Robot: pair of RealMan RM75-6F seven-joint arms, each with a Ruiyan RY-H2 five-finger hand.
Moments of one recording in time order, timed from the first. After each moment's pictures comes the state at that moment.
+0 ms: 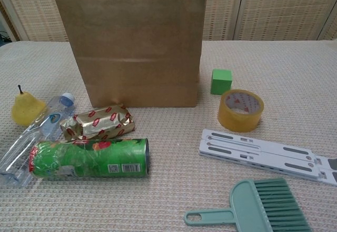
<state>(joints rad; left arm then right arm) -0.56 -1.05 -0.53 -2.05 0.69 1.25 0.04 0.11 -1.18 -0.10 -1.49 -1.83 1.61 0.22</state>
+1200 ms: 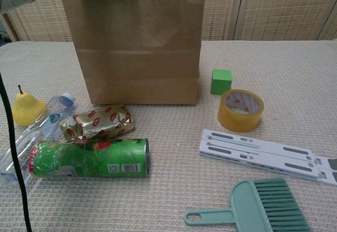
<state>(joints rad) -1.06 -1.43 -0.42 -1.74 0.66 1.26 0.56 0.12 -1.14 -0.10 -1.54 -1.80 1.55 0.25</state>
